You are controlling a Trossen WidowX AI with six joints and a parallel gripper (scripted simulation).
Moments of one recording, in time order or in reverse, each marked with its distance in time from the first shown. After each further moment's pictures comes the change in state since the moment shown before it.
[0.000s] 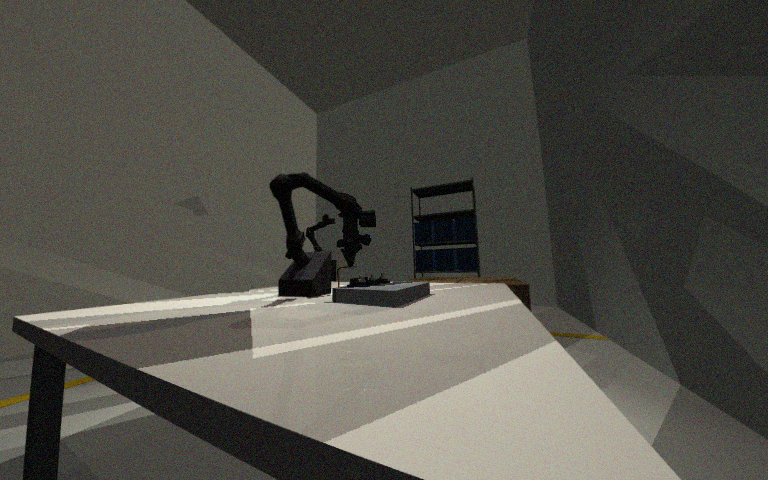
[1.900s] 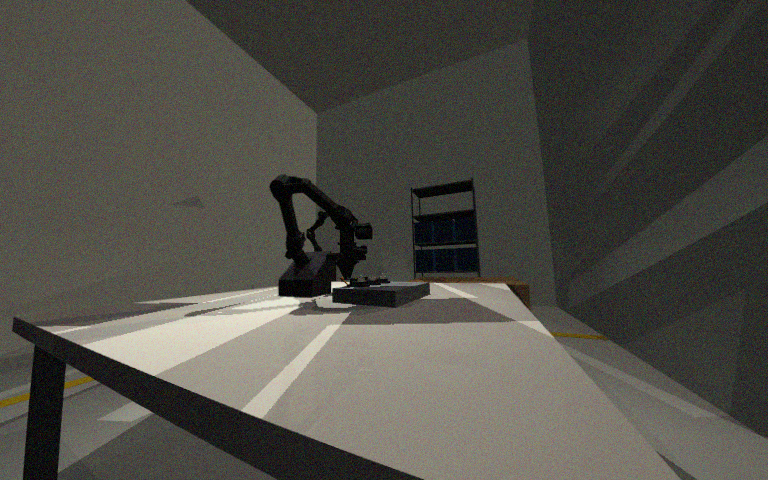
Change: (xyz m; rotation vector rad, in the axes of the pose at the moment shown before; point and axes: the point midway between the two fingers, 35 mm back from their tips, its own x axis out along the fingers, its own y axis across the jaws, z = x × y) arm 0.048 0.017 -0.019 0.451 0.002 -0.002
